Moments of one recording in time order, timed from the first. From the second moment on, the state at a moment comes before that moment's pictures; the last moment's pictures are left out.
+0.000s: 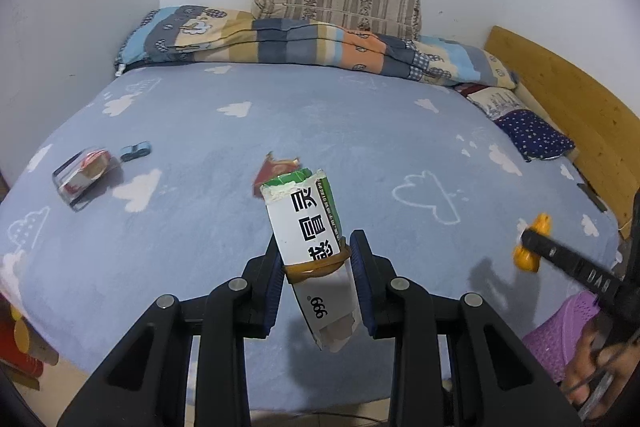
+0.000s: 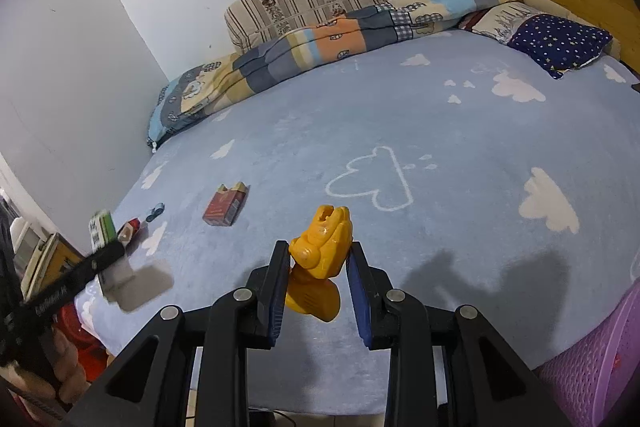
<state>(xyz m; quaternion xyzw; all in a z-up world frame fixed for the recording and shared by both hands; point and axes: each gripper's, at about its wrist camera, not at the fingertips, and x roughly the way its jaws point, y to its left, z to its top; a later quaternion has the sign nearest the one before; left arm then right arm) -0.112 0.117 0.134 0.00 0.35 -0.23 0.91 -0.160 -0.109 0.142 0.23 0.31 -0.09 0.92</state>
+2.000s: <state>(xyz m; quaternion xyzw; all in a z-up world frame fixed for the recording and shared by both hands) -0.124 0.085 0.112 0.07 0.32 -0.25 0.91 -0.149 -0.097 0.138 0.22 0.33 -0.02 0.92</state>
